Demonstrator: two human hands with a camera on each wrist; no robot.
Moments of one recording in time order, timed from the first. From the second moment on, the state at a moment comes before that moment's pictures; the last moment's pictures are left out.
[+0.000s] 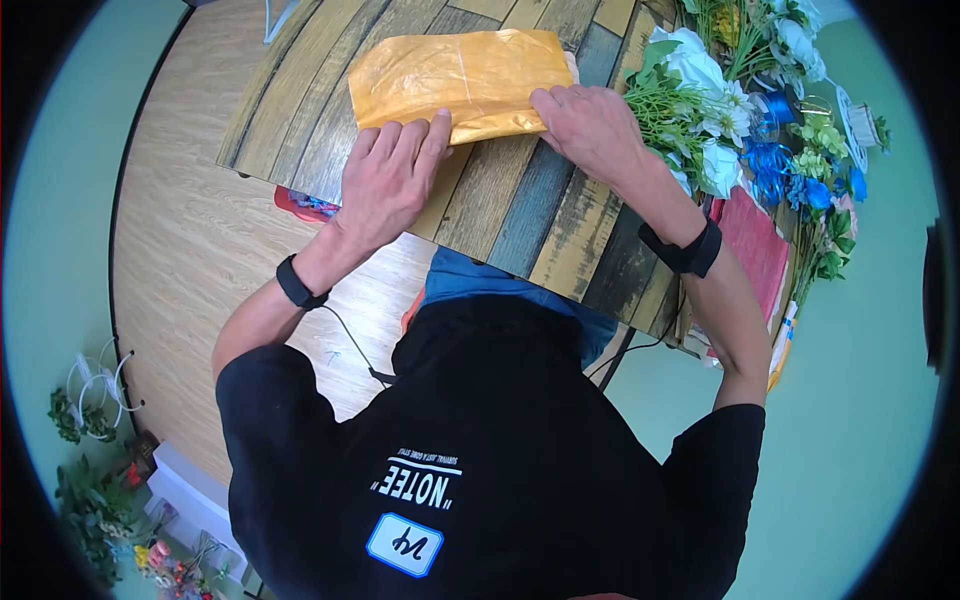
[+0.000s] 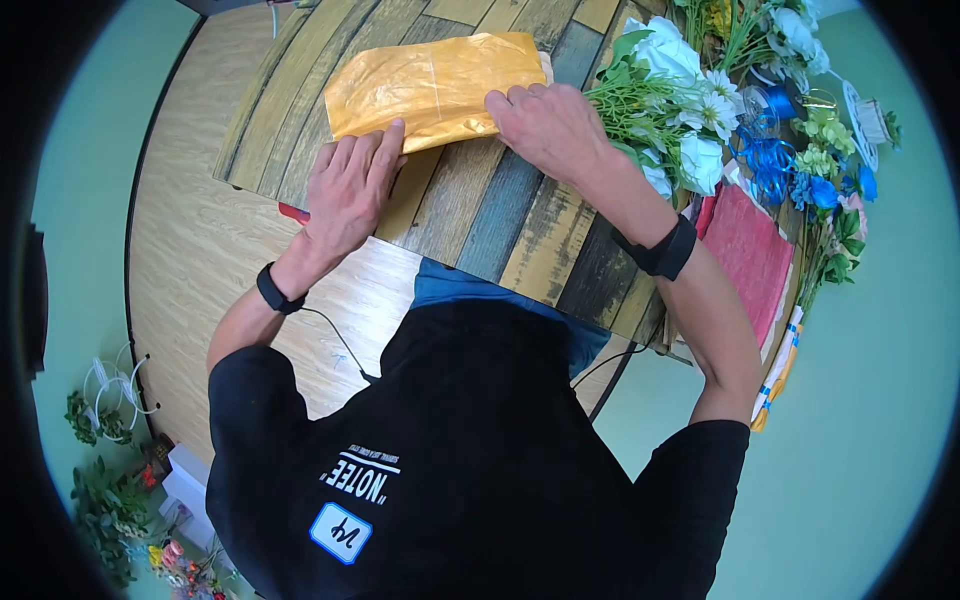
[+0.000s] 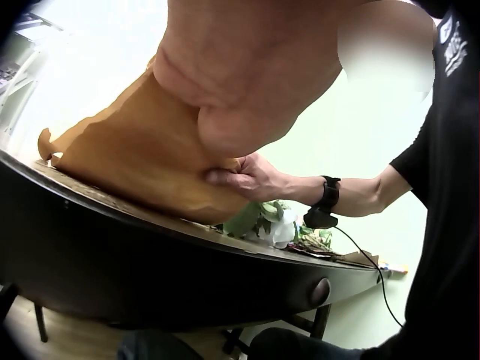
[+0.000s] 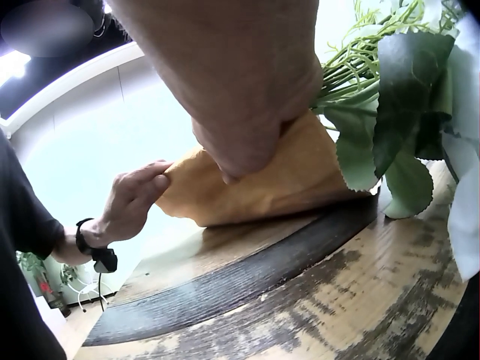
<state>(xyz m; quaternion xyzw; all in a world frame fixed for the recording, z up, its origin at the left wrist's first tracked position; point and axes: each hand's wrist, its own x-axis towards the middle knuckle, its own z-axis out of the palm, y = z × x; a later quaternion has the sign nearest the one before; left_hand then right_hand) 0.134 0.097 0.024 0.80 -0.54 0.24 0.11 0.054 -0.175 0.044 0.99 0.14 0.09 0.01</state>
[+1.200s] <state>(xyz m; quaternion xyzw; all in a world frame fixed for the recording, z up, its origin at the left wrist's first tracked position) 0.160 0.092 0.044 0.81 -0.56 0.16 0.10 0.067 -0.158 0.027 0.97 0.11 0.22 0.01</state>
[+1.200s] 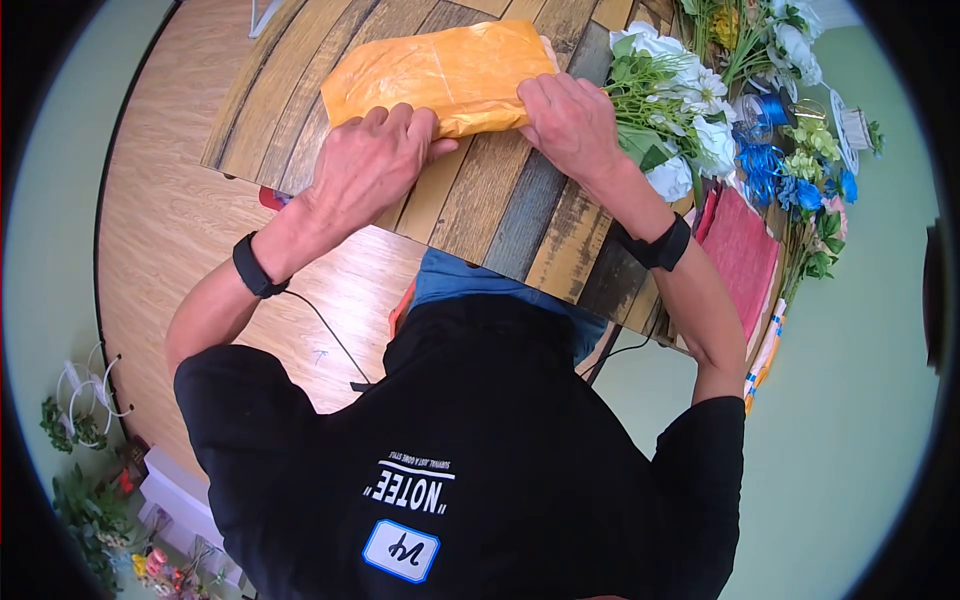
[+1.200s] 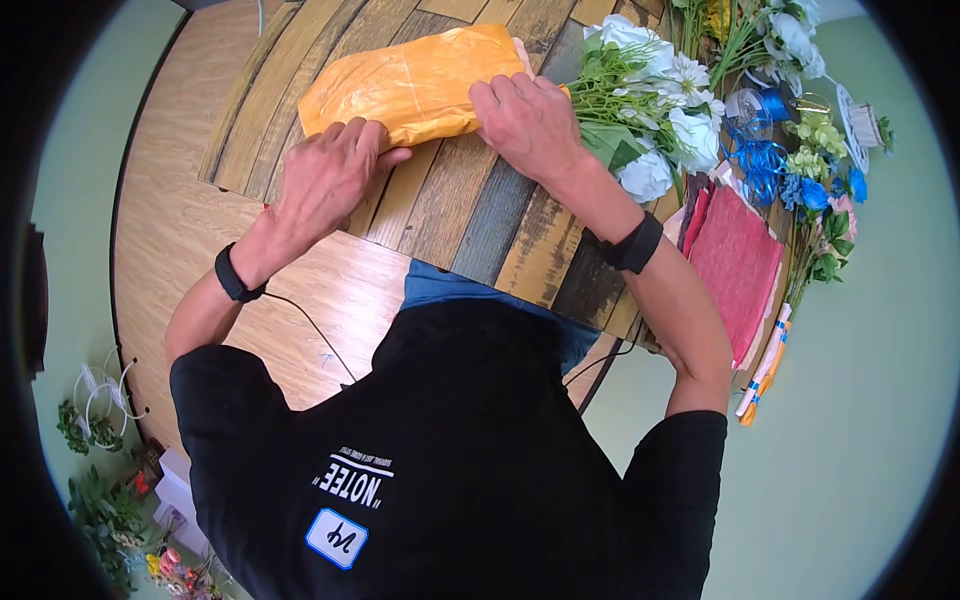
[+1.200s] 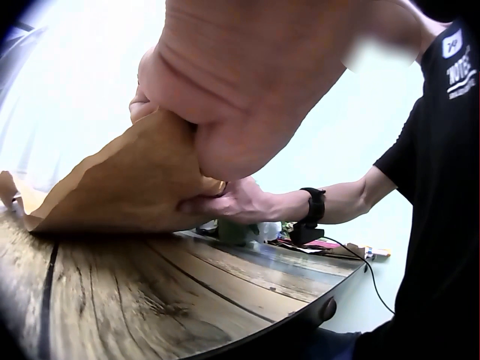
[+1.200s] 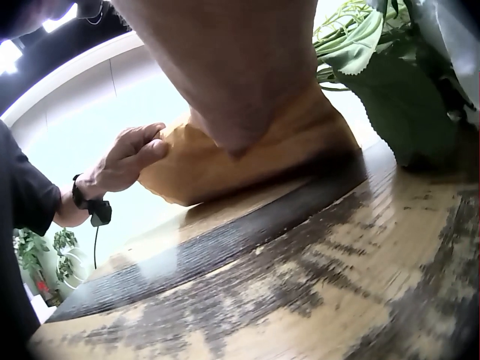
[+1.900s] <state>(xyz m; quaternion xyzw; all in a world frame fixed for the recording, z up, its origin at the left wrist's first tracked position) 0.196 0.069 0.043 0.76 -0.57 0.30 0.02 0.095 -0.173 0.080 0.99 0.11 0.09 0.04</state>
